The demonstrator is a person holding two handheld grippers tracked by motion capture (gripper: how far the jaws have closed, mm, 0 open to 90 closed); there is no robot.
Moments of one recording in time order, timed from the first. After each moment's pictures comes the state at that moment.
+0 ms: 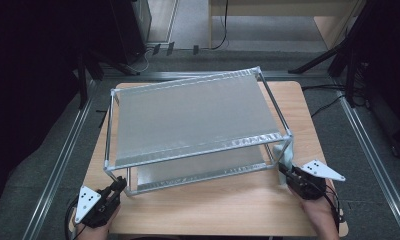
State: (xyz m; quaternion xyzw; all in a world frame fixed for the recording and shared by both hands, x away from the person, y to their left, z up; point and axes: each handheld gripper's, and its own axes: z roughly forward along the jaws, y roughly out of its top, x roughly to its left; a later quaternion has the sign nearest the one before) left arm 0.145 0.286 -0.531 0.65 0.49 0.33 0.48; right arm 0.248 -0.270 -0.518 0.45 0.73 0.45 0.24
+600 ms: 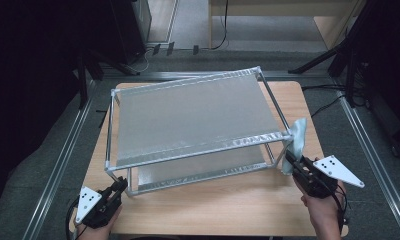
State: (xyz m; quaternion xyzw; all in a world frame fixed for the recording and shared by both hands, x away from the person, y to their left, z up) left arm 0.145 0.284 -0.531 0.64 0.51 0.32 0.48; right arm 0.231 -0.262 -0.460 0.45 0.66 0.51 0.32
